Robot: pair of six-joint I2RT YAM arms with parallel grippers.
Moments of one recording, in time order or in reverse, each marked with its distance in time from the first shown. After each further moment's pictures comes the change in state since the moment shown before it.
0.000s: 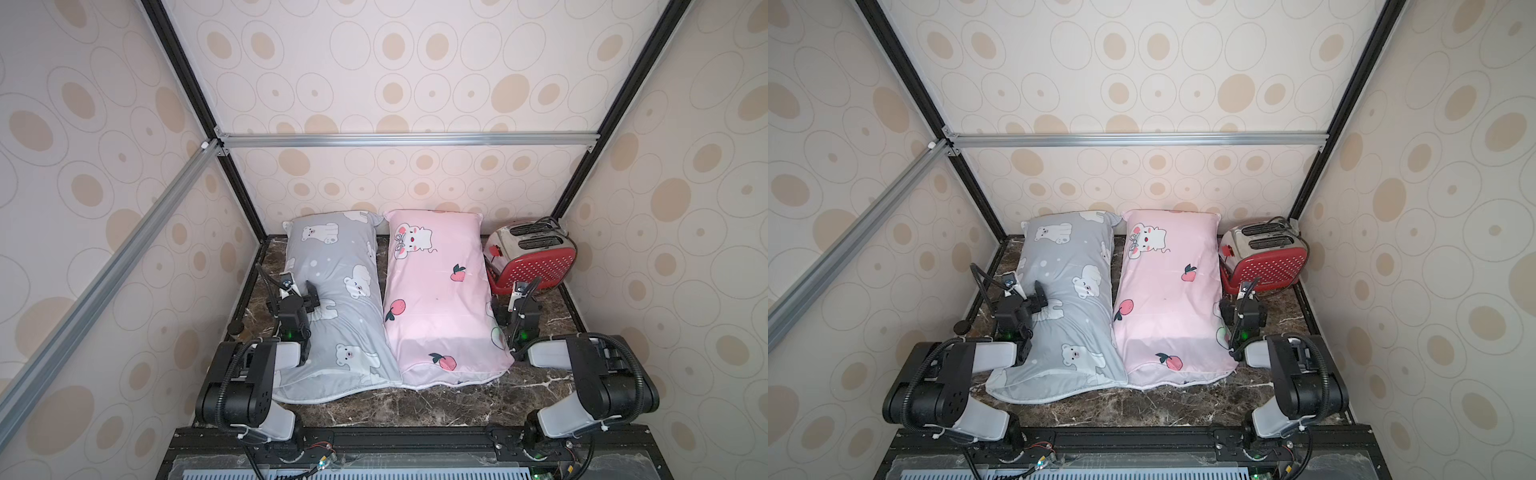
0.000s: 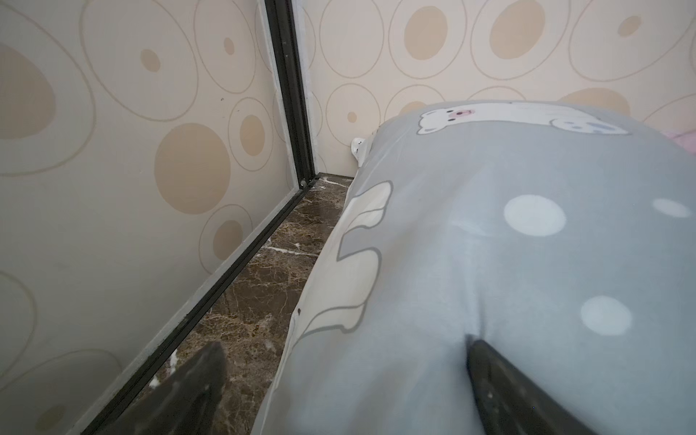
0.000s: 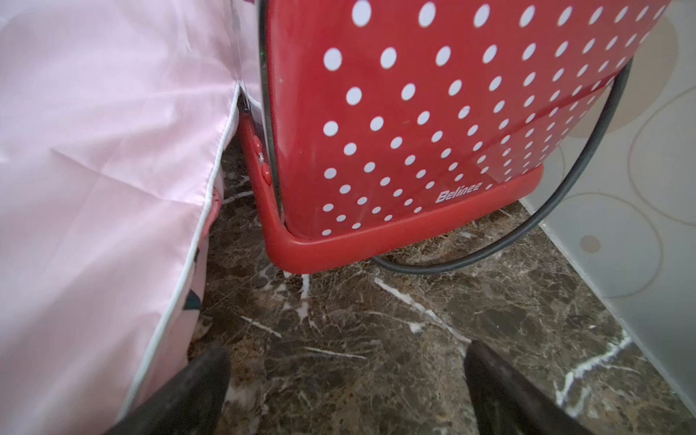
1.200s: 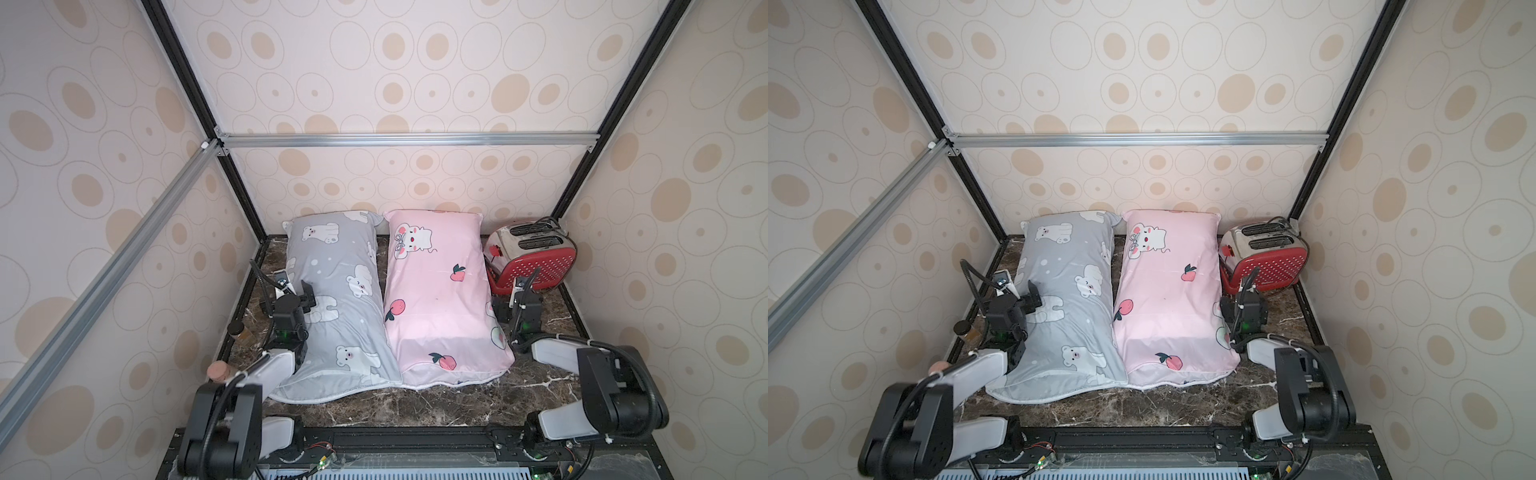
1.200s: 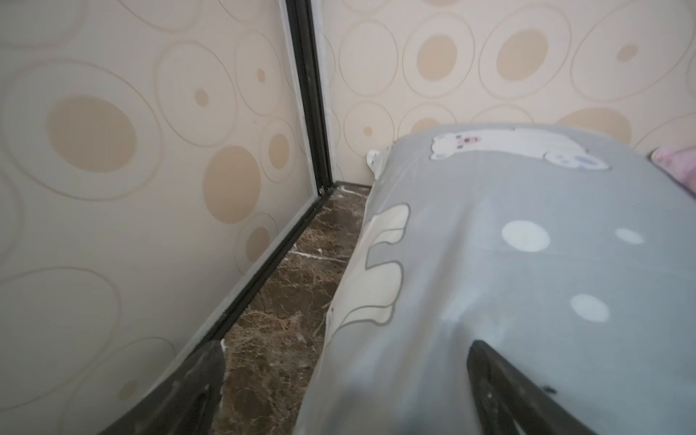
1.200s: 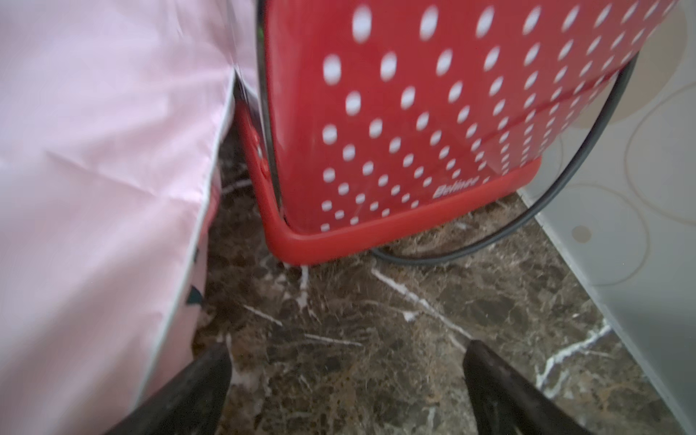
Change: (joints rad) left arm -0.061 -0.398 0.017 -0.402 -0.122 0.005; right arm 0.011 -0.155 0.155 -0.400 -0.001 0.040
